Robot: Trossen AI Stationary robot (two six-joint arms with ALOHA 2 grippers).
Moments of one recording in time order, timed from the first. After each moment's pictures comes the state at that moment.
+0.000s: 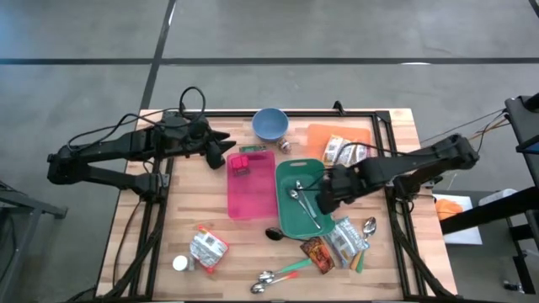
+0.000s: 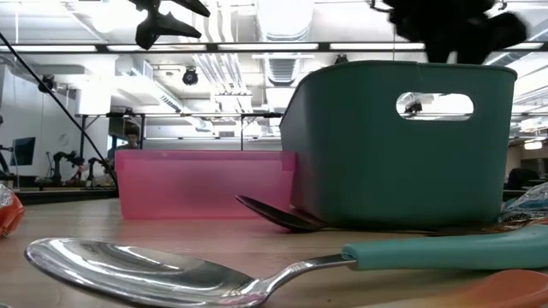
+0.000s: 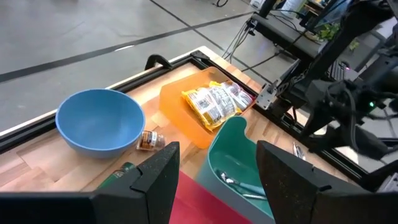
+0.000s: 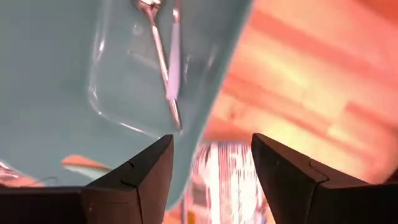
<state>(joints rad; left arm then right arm) 0.16 0.95 0.98 -0.42 -0.21 -0.50 0.25 1.41 1.24 -1.20 0.05 1.43</state>
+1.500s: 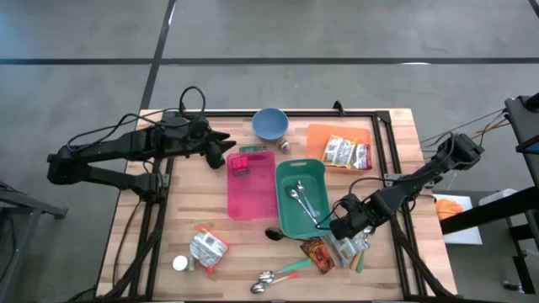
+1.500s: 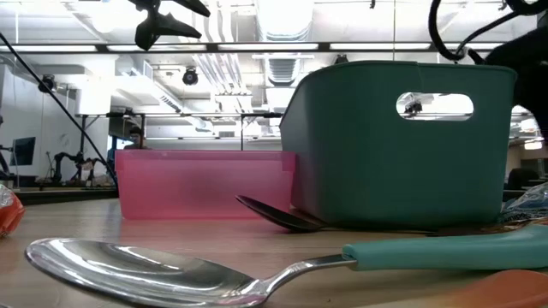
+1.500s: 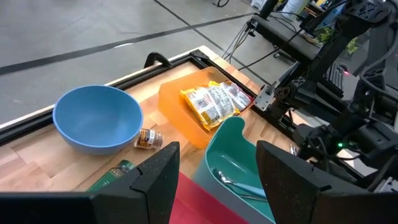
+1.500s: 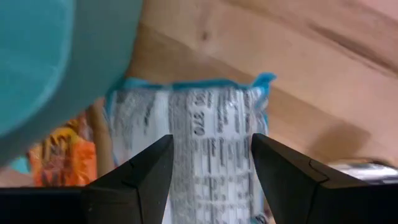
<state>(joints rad) 0.16 0.95 0.98 -0.42 -0.20 -0.53 0.55 1.35 0.73 -0.74 0.03 1.74</state>
